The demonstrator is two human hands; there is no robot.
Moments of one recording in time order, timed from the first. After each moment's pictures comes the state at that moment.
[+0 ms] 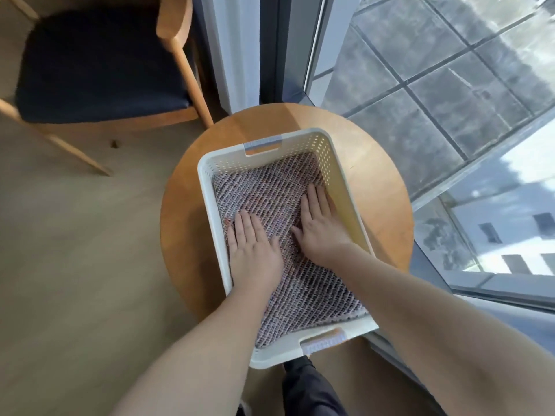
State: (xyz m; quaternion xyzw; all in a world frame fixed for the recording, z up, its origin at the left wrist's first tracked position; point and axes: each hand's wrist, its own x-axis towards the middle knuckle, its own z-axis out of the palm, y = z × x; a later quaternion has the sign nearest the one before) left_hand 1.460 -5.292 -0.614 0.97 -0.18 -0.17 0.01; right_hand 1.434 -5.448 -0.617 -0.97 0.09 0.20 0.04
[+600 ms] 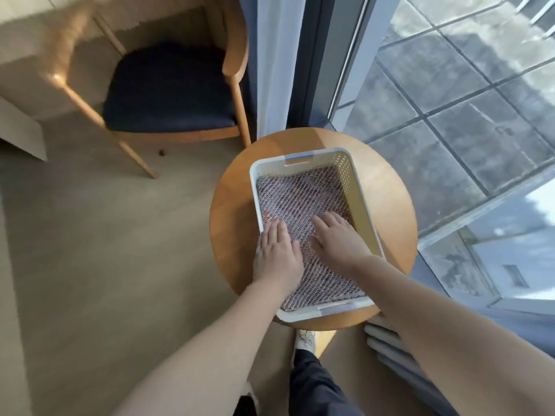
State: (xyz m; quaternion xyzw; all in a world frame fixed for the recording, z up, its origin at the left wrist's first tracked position) left_hand 1.429 -5.244 -0.510 0.94 -0.17 -0.21 0.22; right_hand 1.402 -5.397 -0.505 -0.98 0.03 0.13 0.14
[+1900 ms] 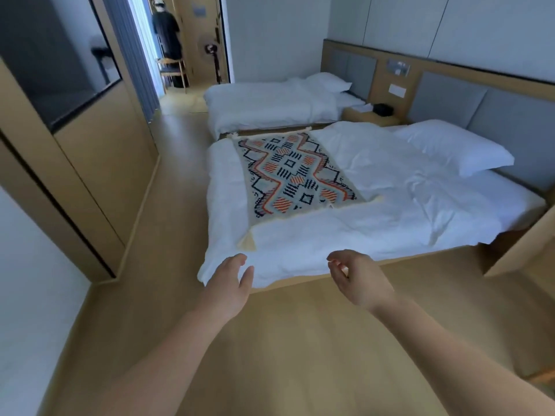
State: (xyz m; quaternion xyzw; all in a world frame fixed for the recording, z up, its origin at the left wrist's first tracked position) left_hand 0.911 -4.756 -0.291 0.73 0.59 0.26 0.24; right_hand 1.180 -4.805 -0.254 -0.65 -0.70 0.12 0.28
